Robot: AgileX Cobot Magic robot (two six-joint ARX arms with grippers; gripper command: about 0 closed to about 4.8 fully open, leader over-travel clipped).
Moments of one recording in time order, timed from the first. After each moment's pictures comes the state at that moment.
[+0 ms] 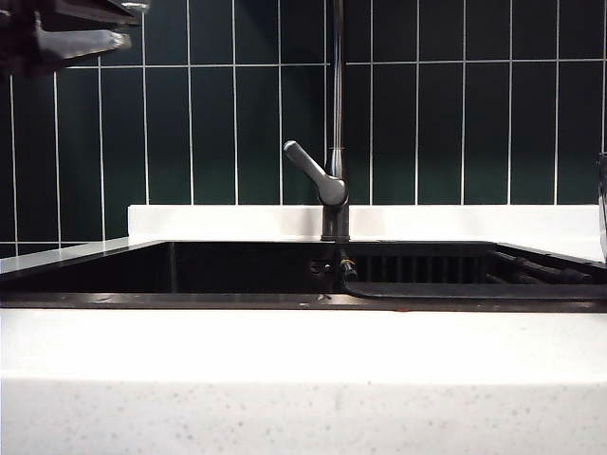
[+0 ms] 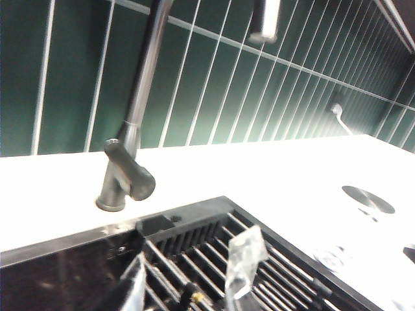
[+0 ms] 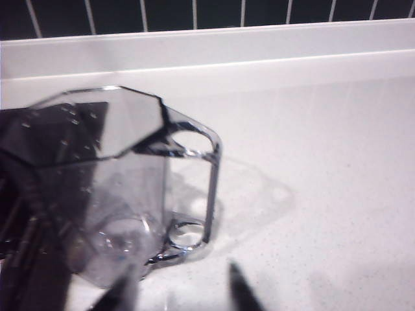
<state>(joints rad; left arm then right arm) -0.09 1.09 0.49 0.78 0.74 -0.33 -0.02 0.27 0.05 0.10 0.19 0.05</state>
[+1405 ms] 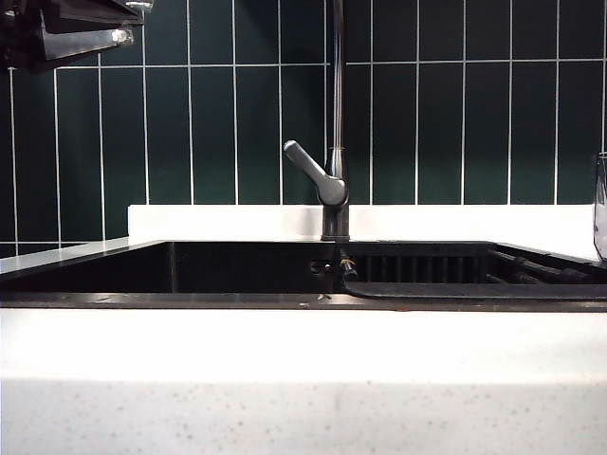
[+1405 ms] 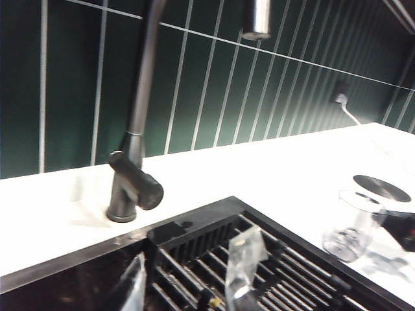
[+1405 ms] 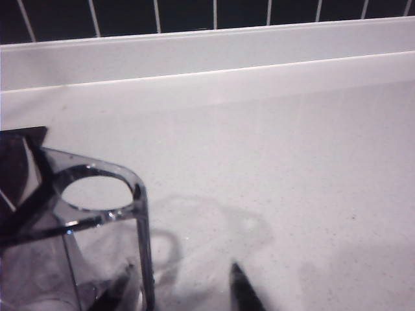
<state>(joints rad) -0.09 1.11 0.51 0.79 0.74 -0.24 -0.22 1.15 0.16 0.88 0.03 0.03</state>
